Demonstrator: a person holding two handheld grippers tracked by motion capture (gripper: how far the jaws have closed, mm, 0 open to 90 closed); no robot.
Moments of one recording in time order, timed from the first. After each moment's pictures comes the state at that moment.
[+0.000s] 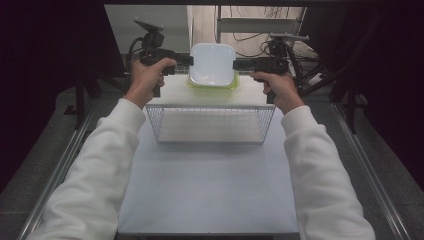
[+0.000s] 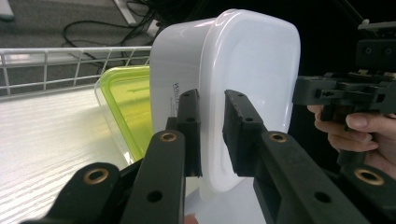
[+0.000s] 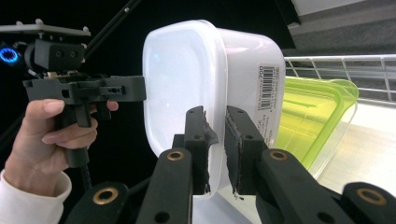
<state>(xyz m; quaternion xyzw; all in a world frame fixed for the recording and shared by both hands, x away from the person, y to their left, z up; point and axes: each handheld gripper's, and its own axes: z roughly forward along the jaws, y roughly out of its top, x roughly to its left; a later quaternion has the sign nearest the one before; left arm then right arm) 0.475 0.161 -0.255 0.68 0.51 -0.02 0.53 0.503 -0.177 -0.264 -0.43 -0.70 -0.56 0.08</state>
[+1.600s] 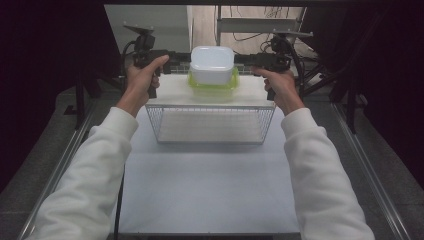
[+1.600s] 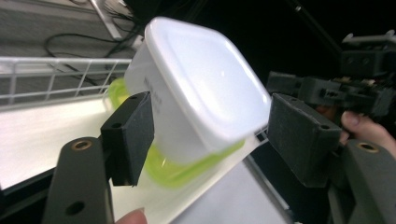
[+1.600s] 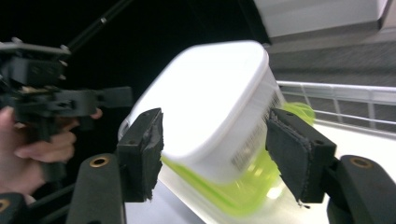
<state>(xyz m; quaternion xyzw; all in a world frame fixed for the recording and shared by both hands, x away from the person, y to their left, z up) 0.469 0.182 -0.269 0.66 0.49 -0.03 0.57 0.504 -0.180 -0.257 -0.44 -0.70 -0.56 0.01</state>
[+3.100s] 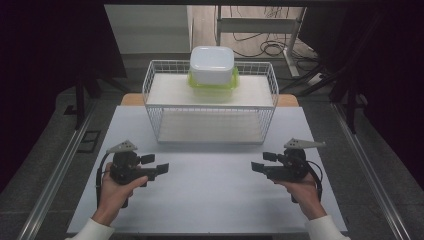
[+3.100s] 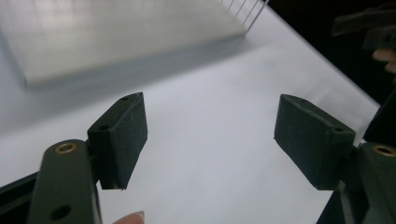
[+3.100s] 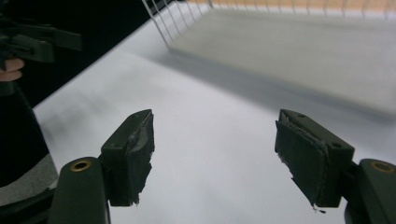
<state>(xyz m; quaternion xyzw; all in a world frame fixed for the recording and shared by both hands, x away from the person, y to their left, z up) 0.259 0.206 -0.451 0.74 0.47 0.06 0.48 0.315 -0.253 -0.428 -0.38 -0.78 -0.49 -0.04</state>
